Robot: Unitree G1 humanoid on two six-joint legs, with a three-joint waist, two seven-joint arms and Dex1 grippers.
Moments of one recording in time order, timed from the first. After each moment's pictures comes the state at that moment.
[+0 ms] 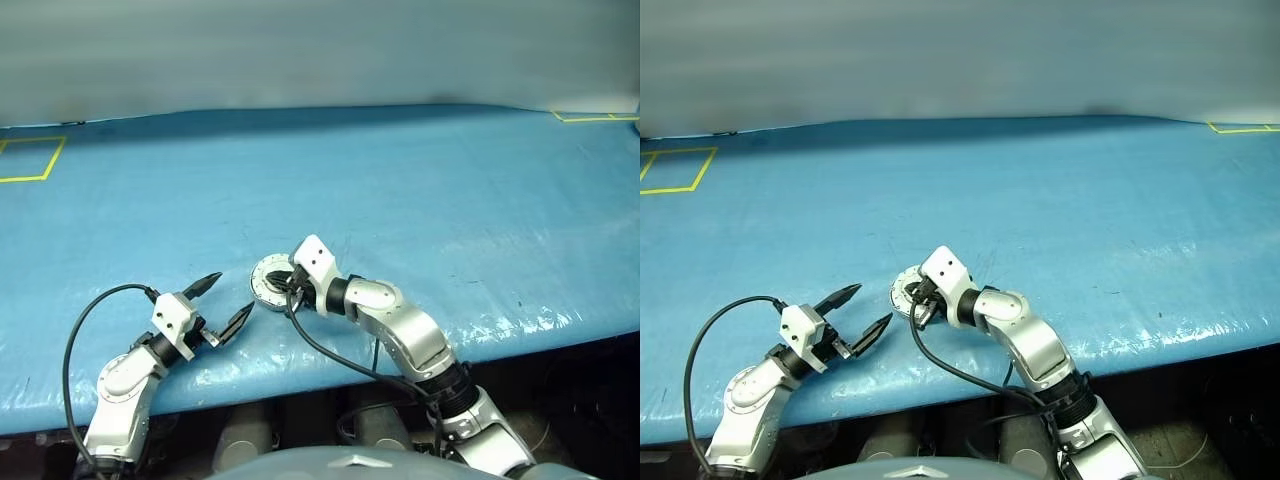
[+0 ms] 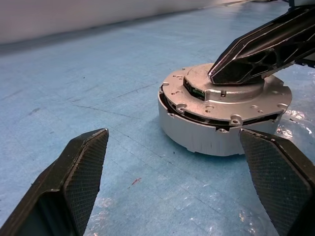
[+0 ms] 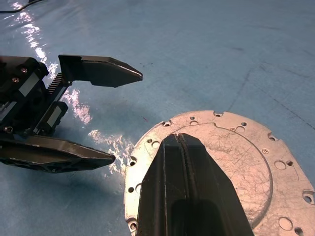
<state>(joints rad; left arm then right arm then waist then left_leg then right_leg) 0.20 0.40 0.05 0.07 -0.29 -0.34 -0.76 -0.31 -0.13 0.44 -0.18 0.16 0.63 0.56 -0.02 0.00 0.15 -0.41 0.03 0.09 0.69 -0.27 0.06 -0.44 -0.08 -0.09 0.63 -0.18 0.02</state>
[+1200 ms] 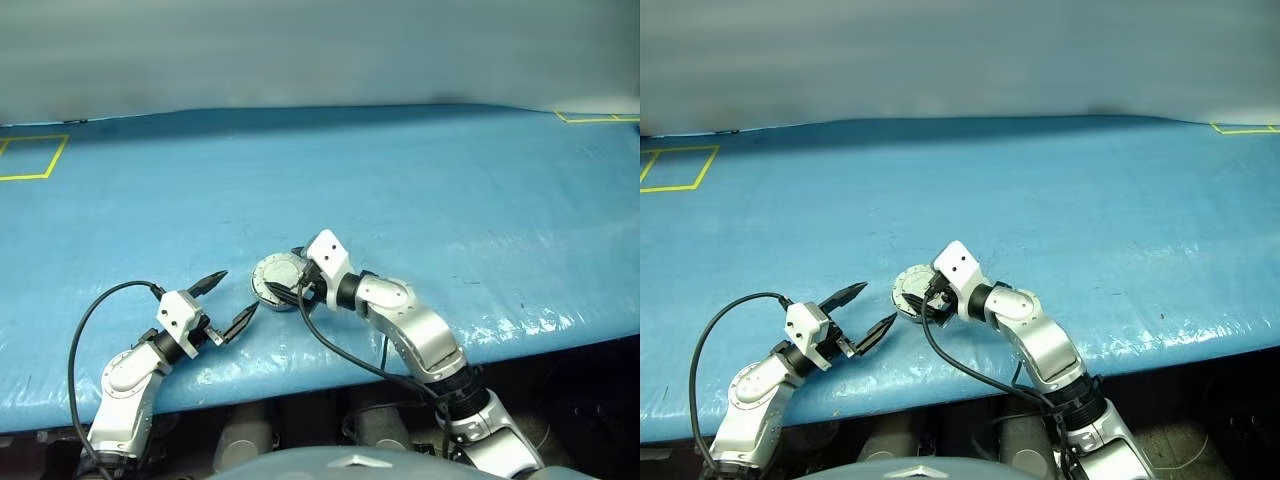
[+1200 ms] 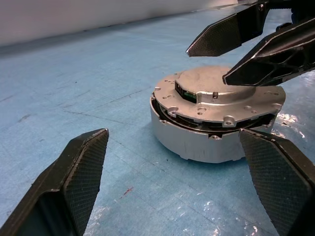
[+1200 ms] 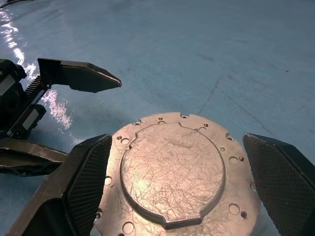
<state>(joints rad) 0.18 0.40 0.03 0.07 -0.29 -0.33 -0.78 -0.29 -0.17 0.41 -0.21 0.14 0.58 0.54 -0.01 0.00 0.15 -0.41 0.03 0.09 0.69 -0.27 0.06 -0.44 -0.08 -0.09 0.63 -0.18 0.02</state>
